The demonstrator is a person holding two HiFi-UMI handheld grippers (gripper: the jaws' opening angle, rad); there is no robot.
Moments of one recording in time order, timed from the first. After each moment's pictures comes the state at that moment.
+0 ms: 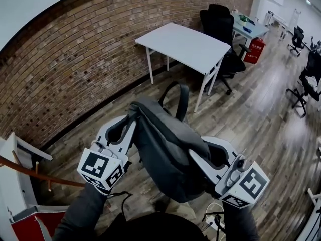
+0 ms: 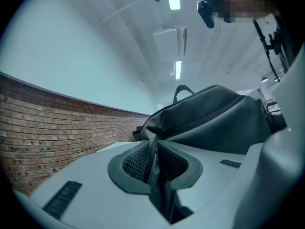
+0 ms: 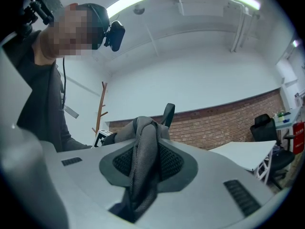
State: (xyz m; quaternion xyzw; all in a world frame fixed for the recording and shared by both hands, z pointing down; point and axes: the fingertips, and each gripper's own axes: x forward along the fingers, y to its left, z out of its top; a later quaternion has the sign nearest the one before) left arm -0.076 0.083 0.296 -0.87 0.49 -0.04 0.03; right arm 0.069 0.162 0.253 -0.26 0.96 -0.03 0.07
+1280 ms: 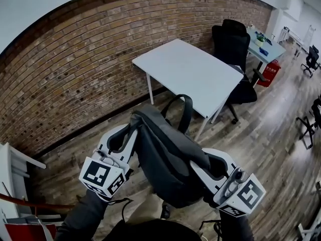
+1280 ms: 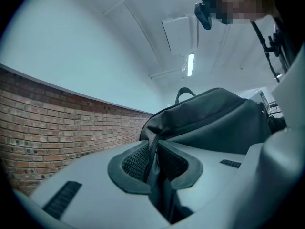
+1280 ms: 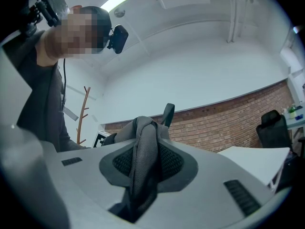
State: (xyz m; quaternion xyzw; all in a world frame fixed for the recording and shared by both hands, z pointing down) left arm -0.013 -0.196 0.284 -0.84 0.54 -0.02 0.03; right arm 0.141 -0.130 0.247 -0.22 0.97 -0.02 0.09
